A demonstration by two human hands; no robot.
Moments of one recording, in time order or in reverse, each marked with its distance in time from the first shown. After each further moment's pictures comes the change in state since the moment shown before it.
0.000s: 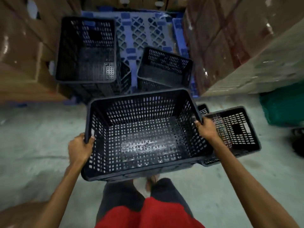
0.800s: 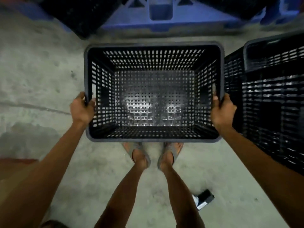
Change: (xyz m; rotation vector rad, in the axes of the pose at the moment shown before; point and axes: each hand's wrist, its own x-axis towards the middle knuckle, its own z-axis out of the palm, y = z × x) left_hand 0.103 -0.240 0.390 -0.076 -0.061 -0.306; right_hand 0.167 0.202 0.430 -0.030 0.093 -0.061
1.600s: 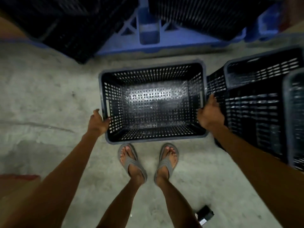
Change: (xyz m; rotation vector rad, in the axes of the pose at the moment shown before) left_hand -0.002 0.037 0.084 0.211 -0.297 -0.217; right_hand 0.069 0.026 0.030 -0.341 -0.358 0.011
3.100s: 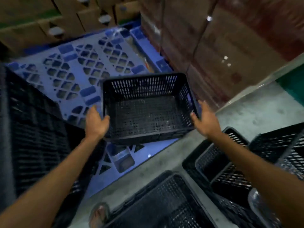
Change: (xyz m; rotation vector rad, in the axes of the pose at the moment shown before) left_hand 0.040 0.566 -0.307 -0.047 0.191 0.806; right_hand 0.129 -0.102 -0.425 0.492 0.496 0.057
